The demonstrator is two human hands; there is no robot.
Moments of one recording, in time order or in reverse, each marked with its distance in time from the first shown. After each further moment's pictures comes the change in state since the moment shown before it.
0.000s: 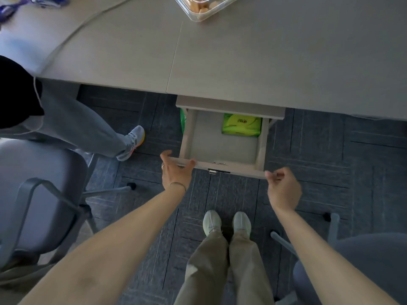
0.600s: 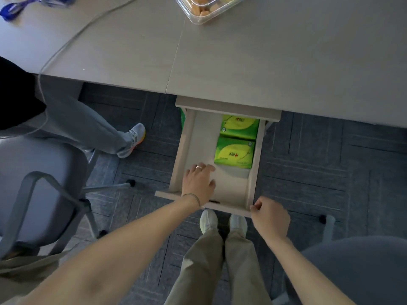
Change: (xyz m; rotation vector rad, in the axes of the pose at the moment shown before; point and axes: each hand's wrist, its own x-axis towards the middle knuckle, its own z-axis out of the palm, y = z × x) left_hand -0.045 0.003 0.034 0.642 -0.278 0.645; right_hand -0.062 0.010 -0.025 -0.397 -0.341 -0.067
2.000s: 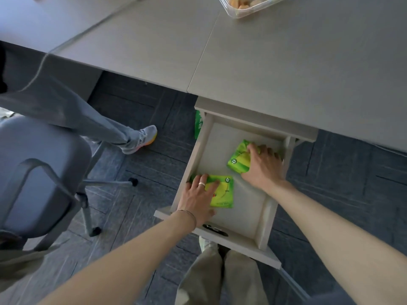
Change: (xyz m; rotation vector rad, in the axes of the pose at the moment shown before) left_hand 0.009 -0.045 0.020 0.264 -0.169 0.032; right_hand 0.171 -0.116 -0.004 -0.390 0.008 -0.515
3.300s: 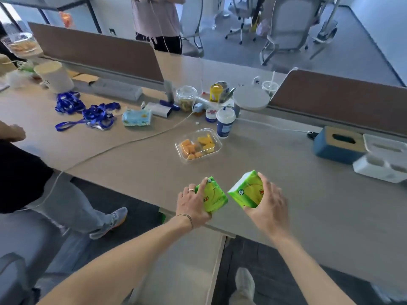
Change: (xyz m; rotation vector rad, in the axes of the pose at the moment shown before) left_hand 0.060 0.108 -0.313 -0.277 0.461 -0.096; right_hand -0.062 0.098 -0.327 0.259 0.604 0.070
